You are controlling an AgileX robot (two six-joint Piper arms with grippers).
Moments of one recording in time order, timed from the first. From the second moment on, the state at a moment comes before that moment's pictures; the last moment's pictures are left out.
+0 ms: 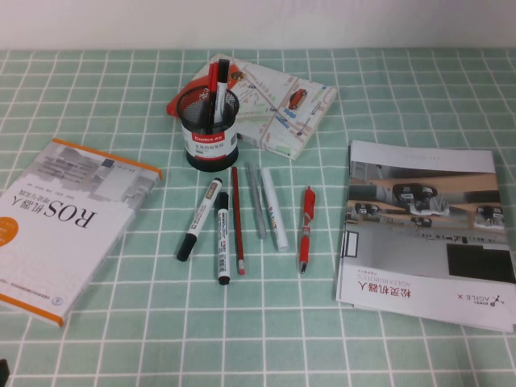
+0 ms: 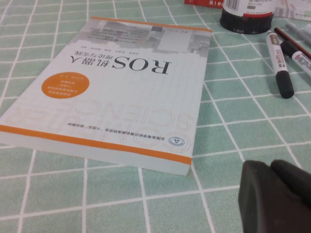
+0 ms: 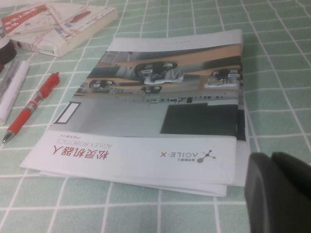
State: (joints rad) right arm 0.07 -0.02 0.03 0.15 0.34 -0.01; left arm -0.21 -0.01 0.02 0.00 0.38 0.02
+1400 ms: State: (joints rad) right arm 0.07 -0.02 0.03 0.15 0.34 -0.01; left arm -0.21 0.71 -0.52 -0.56 0.48 0.19
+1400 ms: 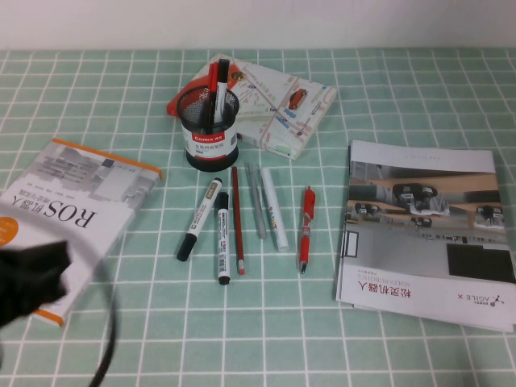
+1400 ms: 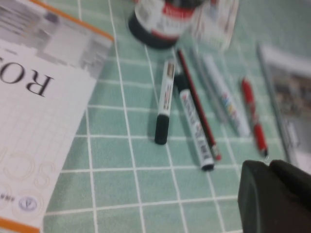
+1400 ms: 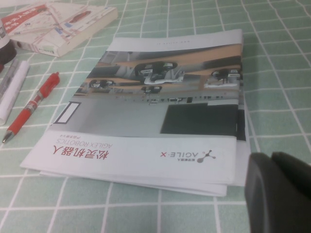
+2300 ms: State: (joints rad) right arm 0.07 -0.02 0.03 0.15 0.34 -0.01; left arm -0.44 1.81 -1.39 -0.17 0.87 0.12
